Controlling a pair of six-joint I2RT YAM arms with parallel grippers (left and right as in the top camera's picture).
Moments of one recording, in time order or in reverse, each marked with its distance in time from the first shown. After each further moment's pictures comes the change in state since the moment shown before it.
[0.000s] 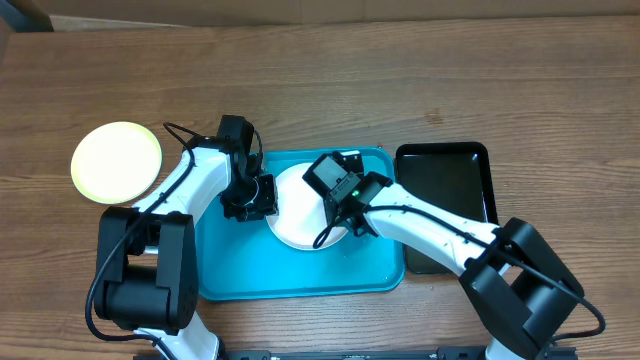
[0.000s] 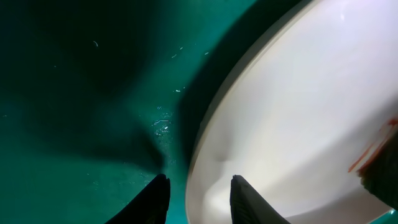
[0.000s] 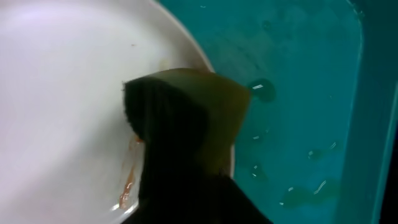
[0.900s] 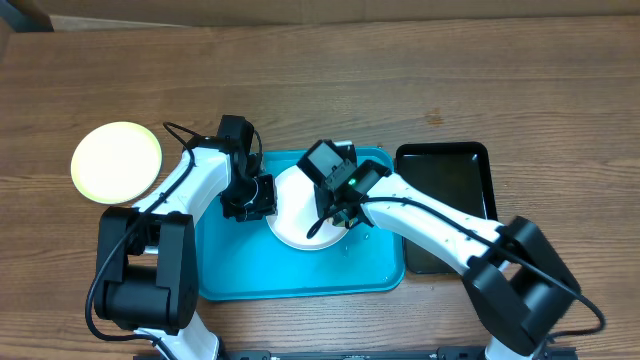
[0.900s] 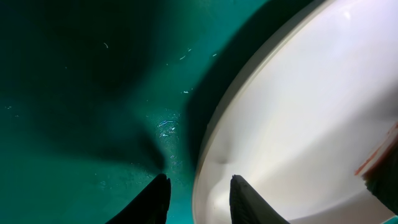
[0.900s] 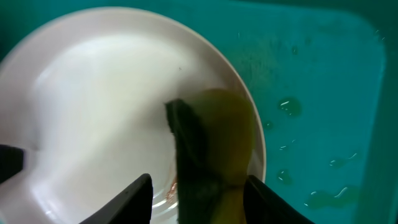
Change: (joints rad) left arm 0.000 0.000 0.000 0.000 -0.017 0.000; right arm -0.007 0.014 0.098 -0.048 -0.079 0.011
